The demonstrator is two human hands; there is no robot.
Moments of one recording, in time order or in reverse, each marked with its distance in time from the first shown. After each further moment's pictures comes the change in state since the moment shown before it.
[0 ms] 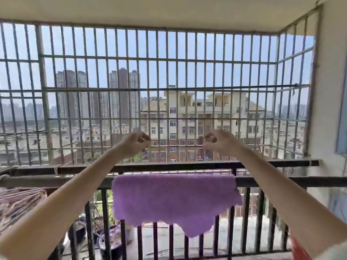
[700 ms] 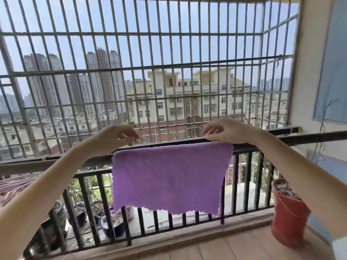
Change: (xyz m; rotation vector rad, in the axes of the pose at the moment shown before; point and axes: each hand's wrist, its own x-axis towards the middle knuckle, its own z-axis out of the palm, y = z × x) left_hand -0.063 -0.015 -0.019 0.035 -0.206 0.083; right_hand -0.056 0.001 0.007 0.099 -0.214 -0.113
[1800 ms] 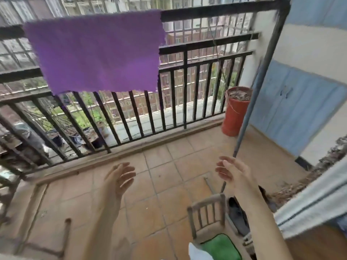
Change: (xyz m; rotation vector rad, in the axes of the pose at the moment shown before) left_hand -0.285 0.097 0.302 -1.255 0.277 -0.699; right_hand -0.400 -0.020 0.235 1.334 0.657 0.852
